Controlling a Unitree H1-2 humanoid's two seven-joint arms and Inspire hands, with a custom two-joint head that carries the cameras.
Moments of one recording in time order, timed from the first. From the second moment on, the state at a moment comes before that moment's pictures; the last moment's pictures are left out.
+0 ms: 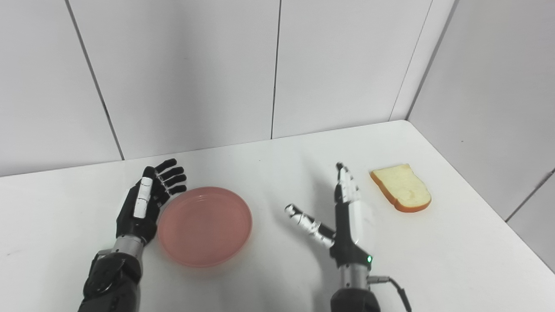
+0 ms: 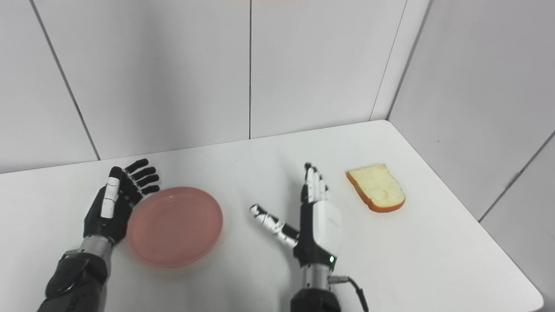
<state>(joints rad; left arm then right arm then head) -0.72 0.00 0.08 1.03 -0.24 -0.35 -0.33 -0.06 0.03 -0.06 -0.21 -0.82 0.22 -0.35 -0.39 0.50</state>
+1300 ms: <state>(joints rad) -0.72 0.00 0.09 1.02 -0.24 -0.35 -0.36 -0.33 -0.31 -0.41 0.02 -1.17 0.47 0.29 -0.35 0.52</state>
